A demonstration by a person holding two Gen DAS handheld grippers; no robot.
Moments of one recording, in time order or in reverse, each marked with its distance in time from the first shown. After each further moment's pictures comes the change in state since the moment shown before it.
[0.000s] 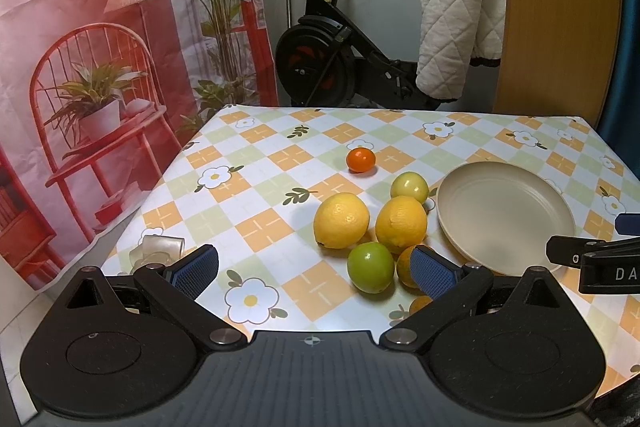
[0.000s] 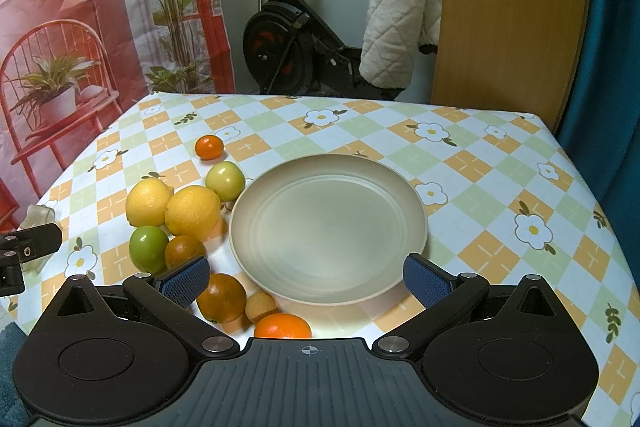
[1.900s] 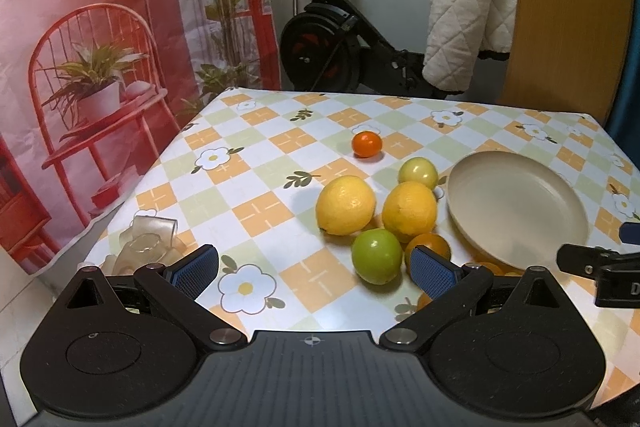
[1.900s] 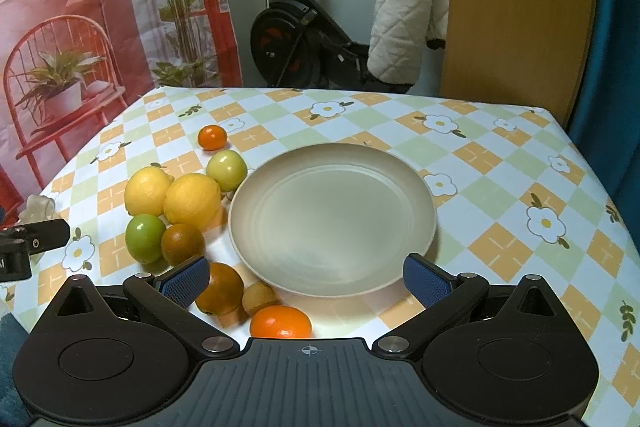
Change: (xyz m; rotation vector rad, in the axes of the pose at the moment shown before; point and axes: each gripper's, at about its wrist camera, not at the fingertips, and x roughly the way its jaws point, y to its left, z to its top) left arm 0.017 0.003 -0.007 -0.041 0.034 0.001; right arm 0.016 -0.005 -0.016 -0.016 -0.010 0.038
